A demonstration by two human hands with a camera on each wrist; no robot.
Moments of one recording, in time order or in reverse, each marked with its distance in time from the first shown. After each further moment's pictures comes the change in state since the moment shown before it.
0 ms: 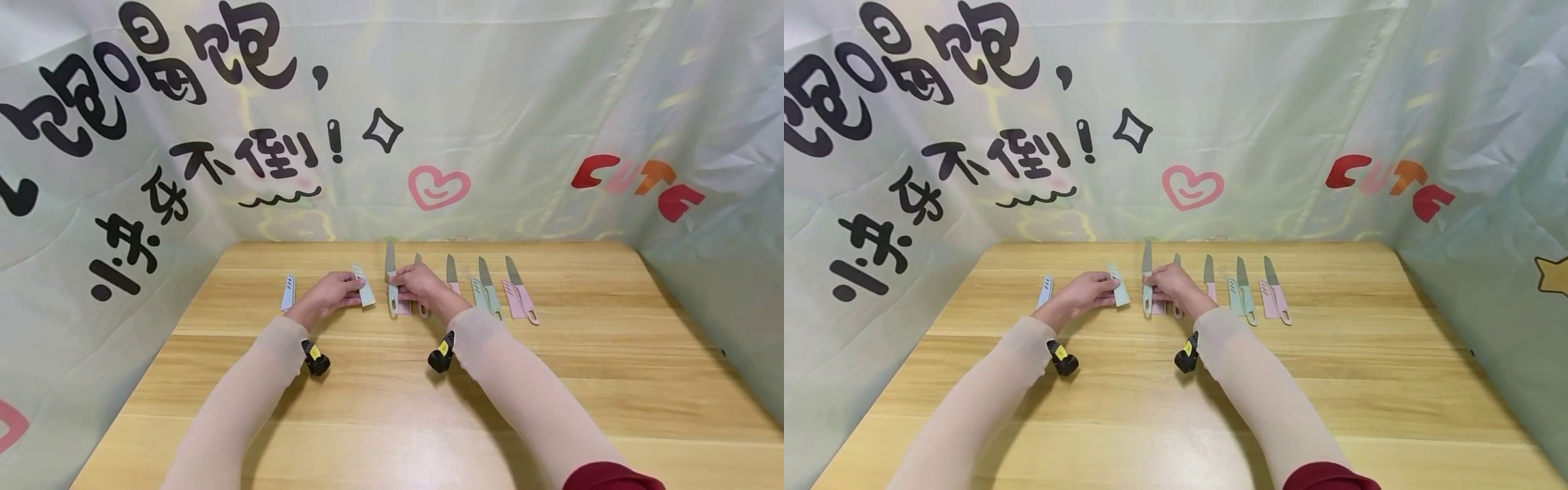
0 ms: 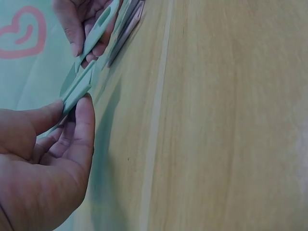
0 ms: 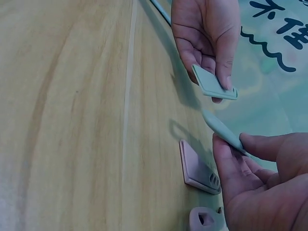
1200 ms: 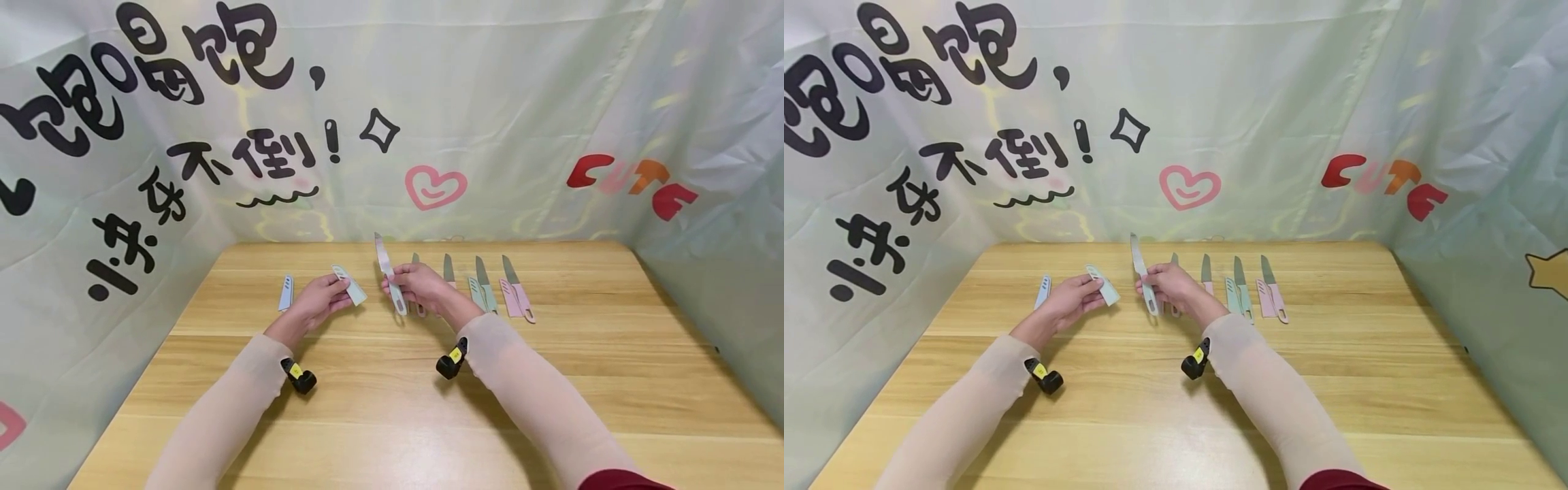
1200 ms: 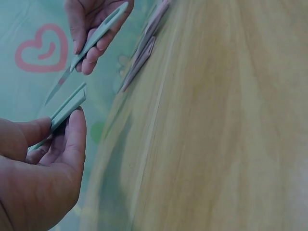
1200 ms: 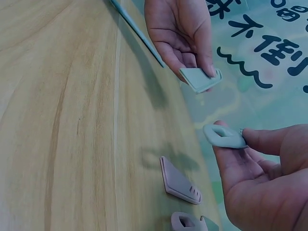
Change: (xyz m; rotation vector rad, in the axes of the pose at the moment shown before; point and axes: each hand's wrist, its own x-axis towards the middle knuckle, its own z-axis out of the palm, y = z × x) left_hand -0.027 -0.013 -0.008 -0.219 0.039 0.105; right_hand -0.026 -0.008 -0.006 0.142 -0.202 -0.070
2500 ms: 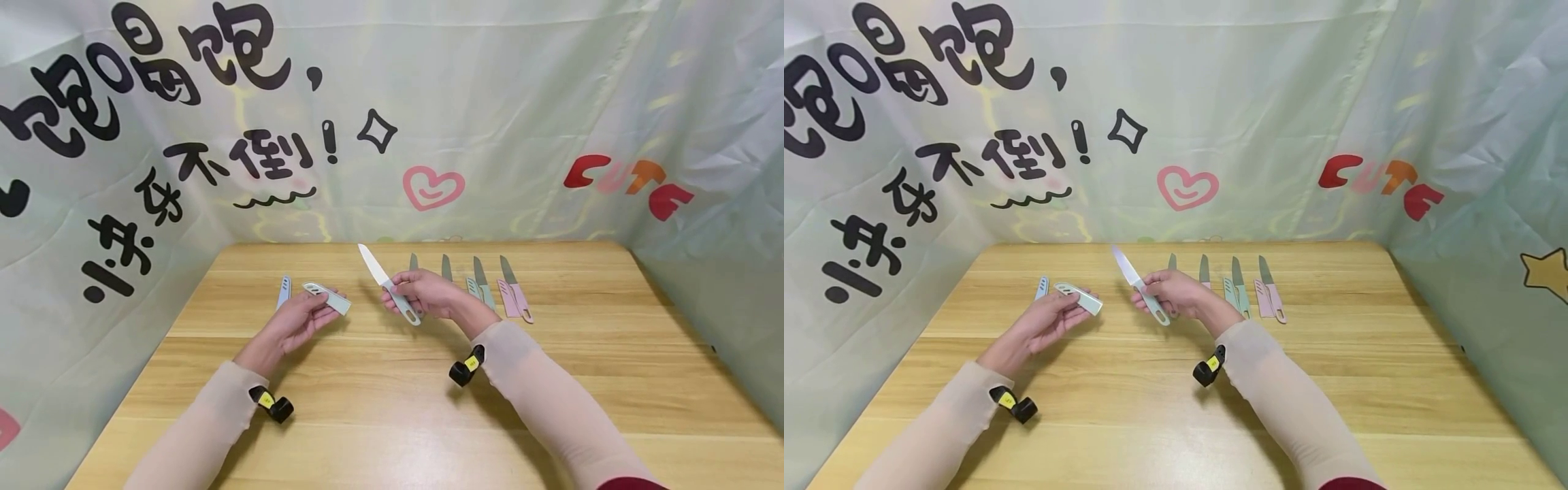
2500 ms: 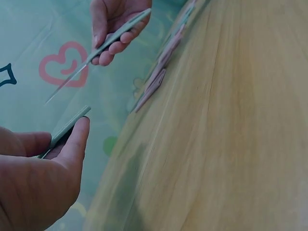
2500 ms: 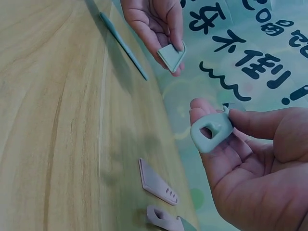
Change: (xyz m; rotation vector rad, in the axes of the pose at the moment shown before) left_hand -0.048 0.000 -0.015 -0.382 -0.073 -0.052; right_hand -0.028 -0.009 -0.007 -0.065 -0.198 0.018
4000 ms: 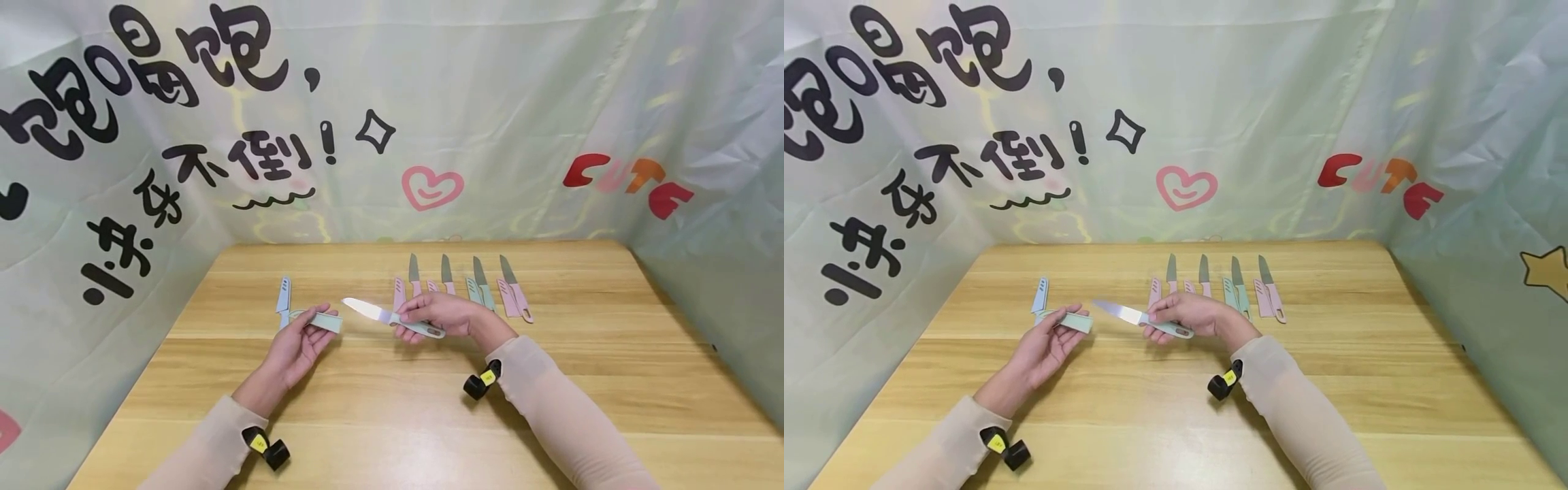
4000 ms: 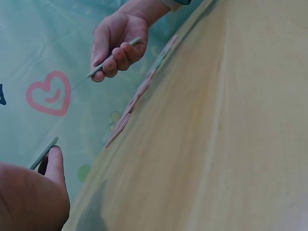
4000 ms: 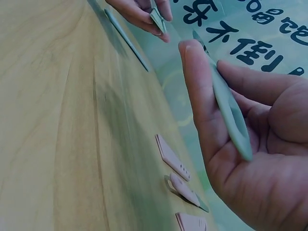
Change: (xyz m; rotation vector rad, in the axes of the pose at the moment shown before) left_hand -0.038 -0.034 0.010 -0.296 0.135 0.062; right_hand -0.026 0.030 -0.014 -0.030 -0.225 0.043
